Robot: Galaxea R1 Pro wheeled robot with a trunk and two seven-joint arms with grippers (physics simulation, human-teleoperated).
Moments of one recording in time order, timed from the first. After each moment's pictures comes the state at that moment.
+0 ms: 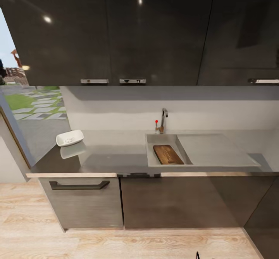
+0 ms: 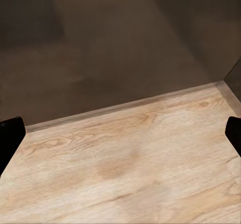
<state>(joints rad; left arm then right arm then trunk) -0.13 0.07 -0.13 -0.41 0.25 0.01 0.06 -0.33 -0.03 -0.09 -0.02 -0.08 -0.74 -0.16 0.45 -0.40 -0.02</state>
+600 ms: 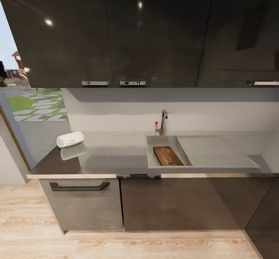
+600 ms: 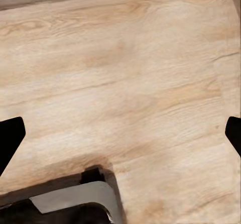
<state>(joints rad) -0.13 0.07 -0.13 -0.17 0.25 0.02 0.07 -0.26 -0.04 -0.09 -0.01 -0.07 -0.34 -0.16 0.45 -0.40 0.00</state>
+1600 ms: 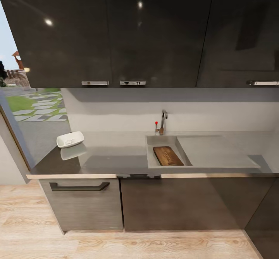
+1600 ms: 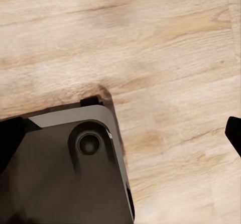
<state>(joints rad) -0.13 0.09 -0.14 0.07 0.49 0.01 0.07 -0.17 -0.01 -0.10 -0.03 -0.07 -0.17 -0.17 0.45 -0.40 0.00</state>
